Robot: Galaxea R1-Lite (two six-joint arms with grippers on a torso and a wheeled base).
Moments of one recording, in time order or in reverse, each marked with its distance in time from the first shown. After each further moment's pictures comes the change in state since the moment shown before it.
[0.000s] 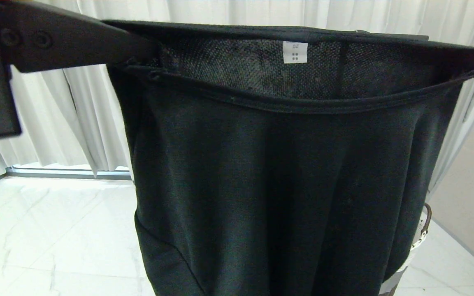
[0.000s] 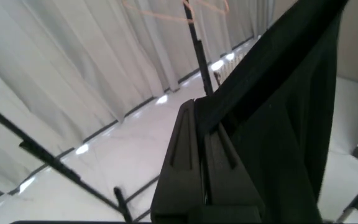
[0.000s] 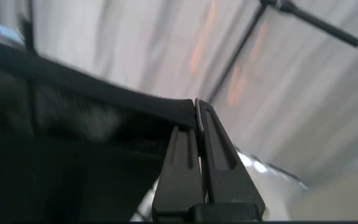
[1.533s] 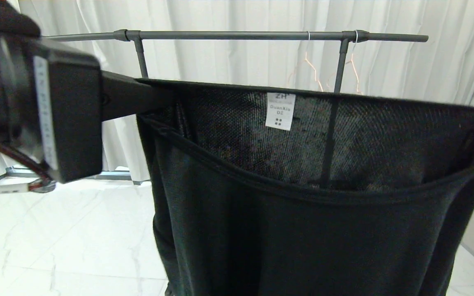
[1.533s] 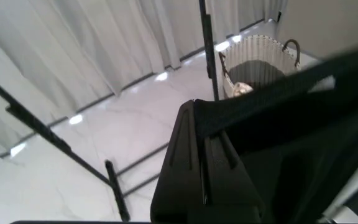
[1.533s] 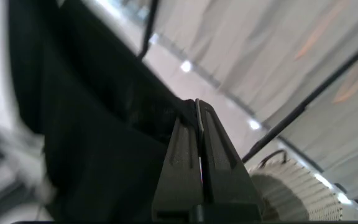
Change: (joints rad) left arm 0.037 0.021 0.076 0.020 0.012 -0.144; right arm 0.266 -0.082 0.006 0.237 0.183 0.169
